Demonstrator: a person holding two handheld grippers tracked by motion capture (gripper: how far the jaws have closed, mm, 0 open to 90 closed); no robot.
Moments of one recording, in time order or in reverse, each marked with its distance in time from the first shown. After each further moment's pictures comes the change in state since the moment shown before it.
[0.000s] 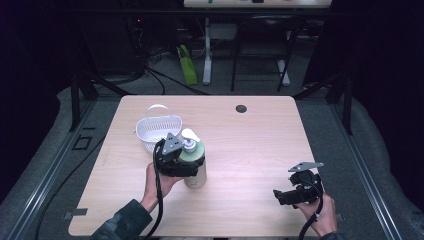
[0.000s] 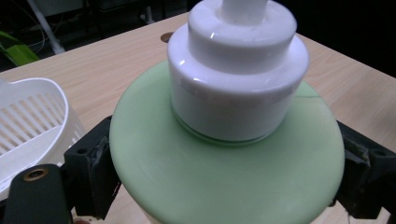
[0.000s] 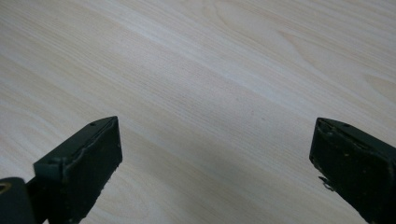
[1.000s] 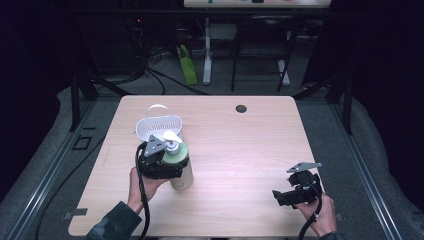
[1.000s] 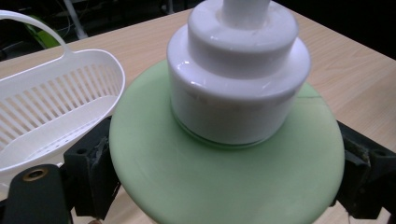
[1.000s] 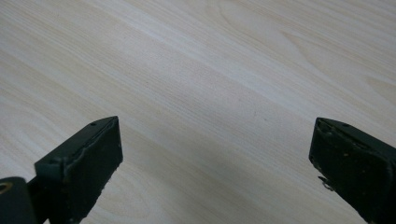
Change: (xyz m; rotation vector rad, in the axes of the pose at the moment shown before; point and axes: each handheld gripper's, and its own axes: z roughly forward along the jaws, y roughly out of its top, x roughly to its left) left arm 0.023 -0.013 -0.028 0.022 0.072 -0.043; right arm 0.003 0.001 0.001 0.006 -0.001 -0.018
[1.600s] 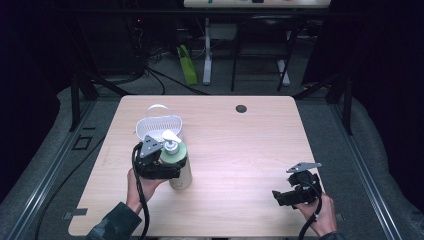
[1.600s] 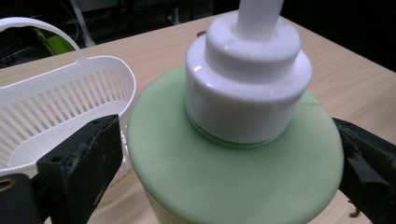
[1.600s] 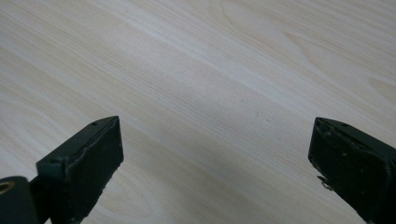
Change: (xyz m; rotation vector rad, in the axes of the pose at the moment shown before) left arm 0.003 -0.001 -0.006 -0.051 0.015 -0.025; right arm 0.000 0.000 0.000 -0.001 0.006 -0.006
